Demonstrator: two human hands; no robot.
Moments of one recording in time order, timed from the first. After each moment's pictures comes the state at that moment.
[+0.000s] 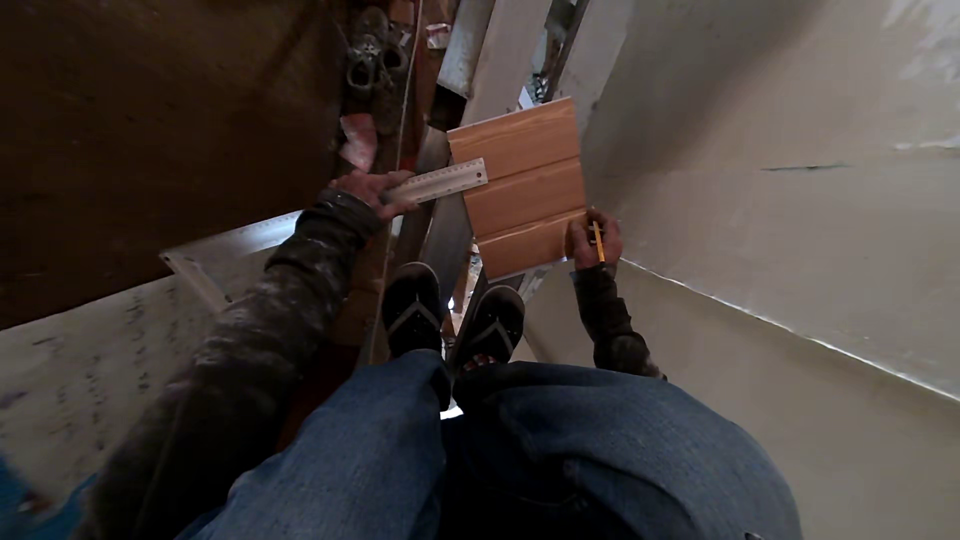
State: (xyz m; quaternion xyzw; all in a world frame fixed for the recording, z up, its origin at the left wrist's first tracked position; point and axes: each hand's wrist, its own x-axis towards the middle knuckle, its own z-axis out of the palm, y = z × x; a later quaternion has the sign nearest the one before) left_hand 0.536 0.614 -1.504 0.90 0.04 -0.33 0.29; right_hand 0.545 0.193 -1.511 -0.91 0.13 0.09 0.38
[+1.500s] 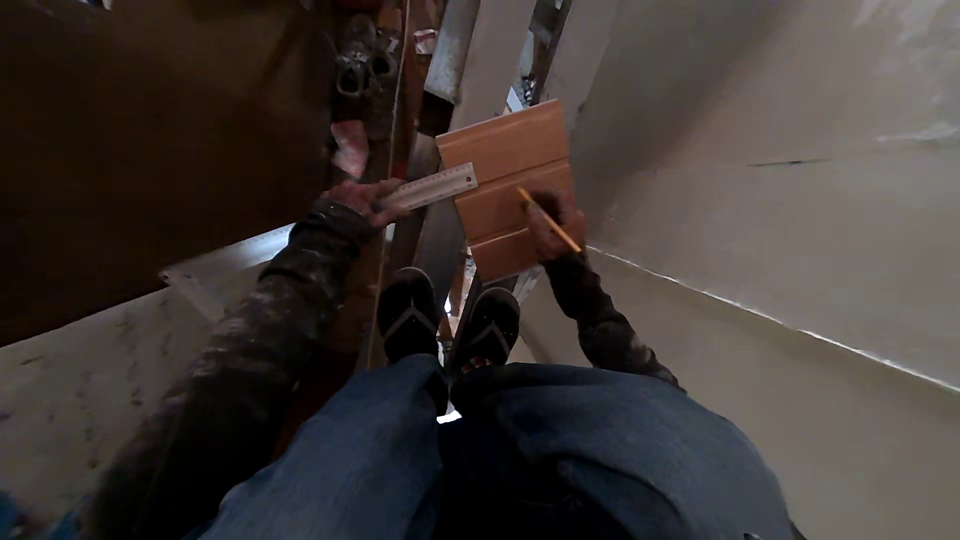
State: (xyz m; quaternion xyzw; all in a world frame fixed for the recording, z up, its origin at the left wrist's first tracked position) left_hand 0.533 0.612 -1.502 0.90 0.03 -0.34 0.28; right_hand 0.567 0.268 -1.475 -0.87 -0.08 0.10 0.47
